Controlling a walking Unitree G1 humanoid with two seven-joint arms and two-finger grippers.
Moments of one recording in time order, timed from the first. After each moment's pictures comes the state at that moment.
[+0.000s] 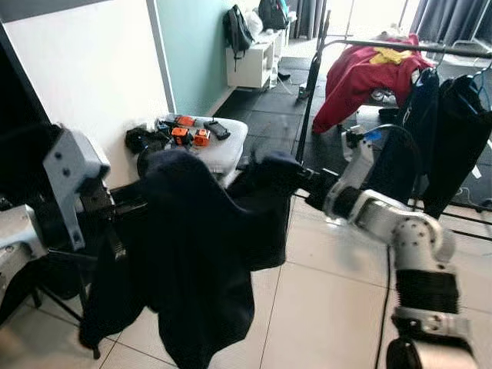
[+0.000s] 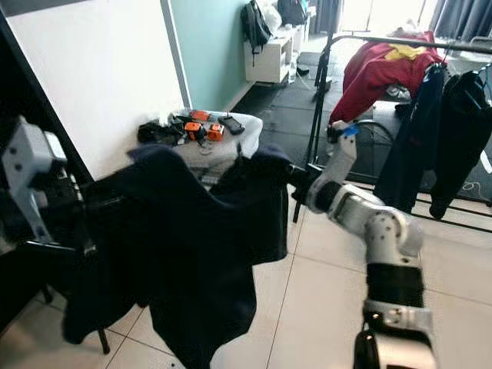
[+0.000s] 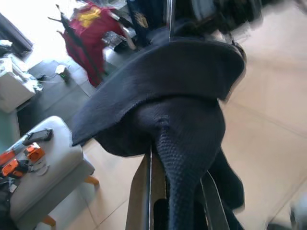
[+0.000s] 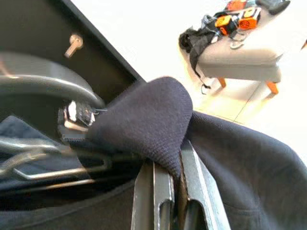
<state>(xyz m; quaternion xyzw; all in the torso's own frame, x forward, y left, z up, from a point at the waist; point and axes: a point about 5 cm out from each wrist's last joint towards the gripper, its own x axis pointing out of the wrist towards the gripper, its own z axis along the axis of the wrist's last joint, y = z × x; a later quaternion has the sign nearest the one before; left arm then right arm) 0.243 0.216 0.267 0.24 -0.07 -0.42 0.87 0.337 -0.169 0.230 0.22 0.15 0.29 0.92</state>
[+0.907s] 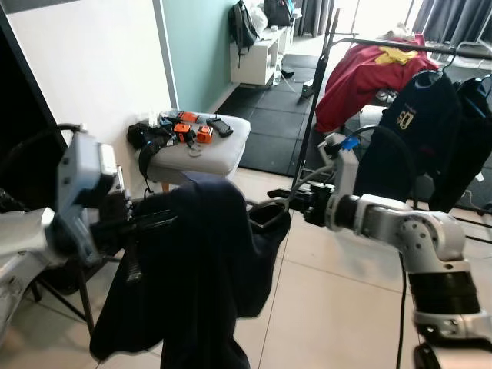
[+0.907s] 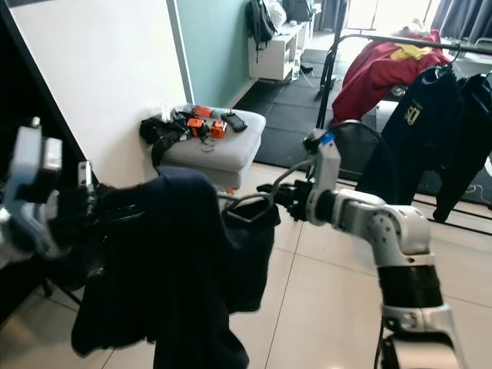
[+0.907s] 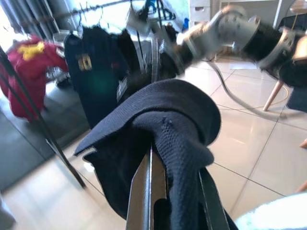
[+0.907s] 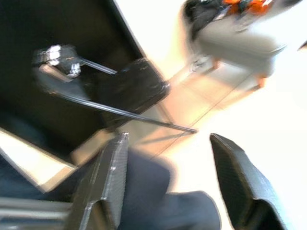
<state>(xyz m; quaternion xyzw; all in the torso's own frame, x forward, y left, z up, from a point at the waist) 0.226 0.199 0.256 0.10 -0.10 -0.53 0.84 0.331 -0.190 0.226 0.10 0.16 0.31 0.93</state>
